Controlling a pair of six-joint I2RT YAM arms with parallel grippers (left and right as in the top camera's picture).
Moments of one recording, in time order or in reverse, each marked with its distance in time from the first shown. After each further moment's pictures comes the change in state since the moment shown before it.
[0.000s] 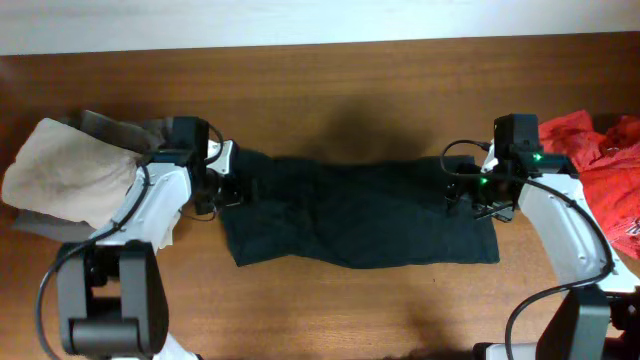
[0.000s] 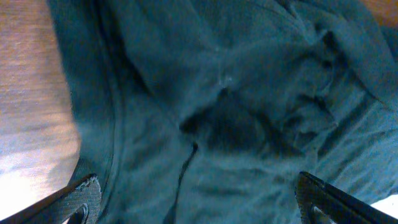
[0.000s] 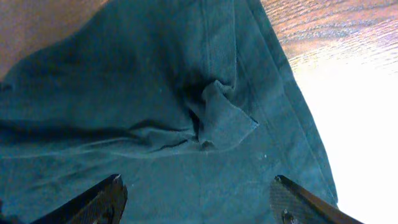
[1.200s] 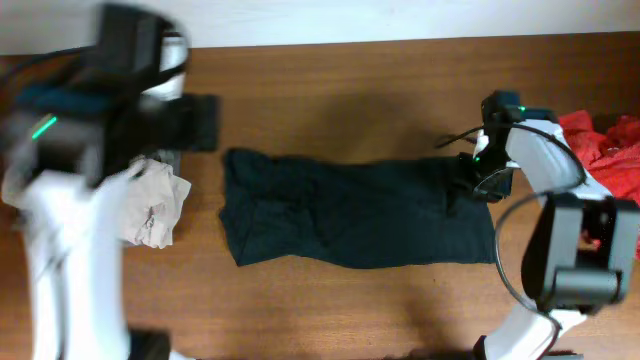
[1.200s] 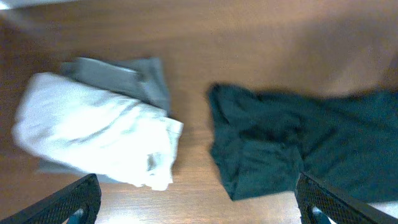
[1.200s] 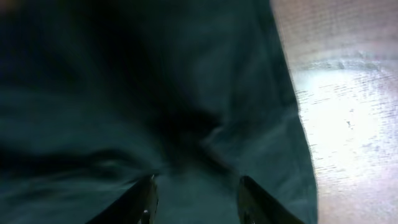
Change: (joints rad) left arm -0.132 -0.146 1.219 -0.955 -0.553 0.062; right arm -0.021 0.367 0.317 -0.219 0.007 -0.118
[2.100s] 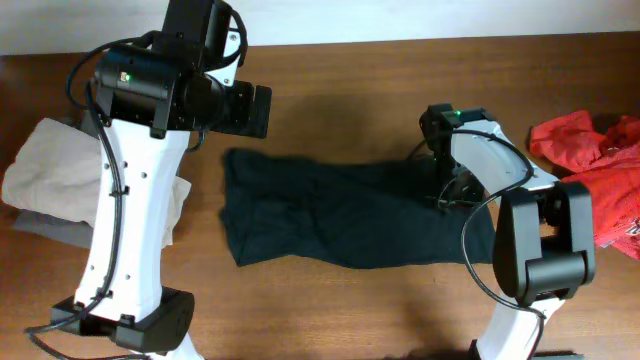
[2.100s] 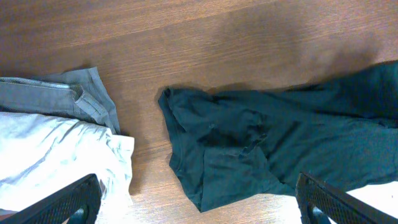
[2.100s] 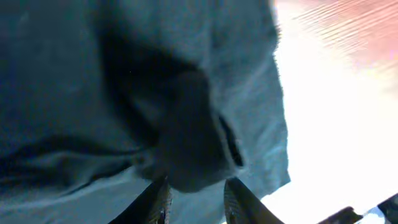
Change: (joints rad) left arm -0.118 0.201 0.011 0.068 0.099 -0.010; right arm 0.234 0.076 0.005 -0.138 0.367 0.278
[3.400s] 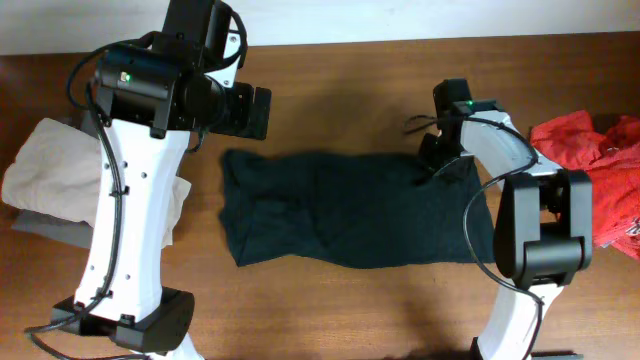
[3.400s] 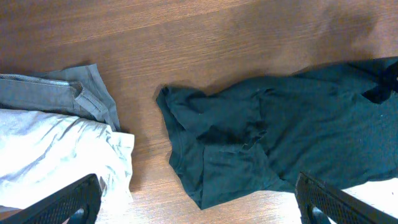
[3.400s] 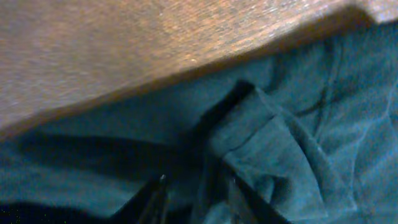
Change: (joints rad) left arm 0.000 0.000 0.000 -0.011 0.000 0.000; right arm -0.063 0.091 0.085 0.325 -0.261 -0.014
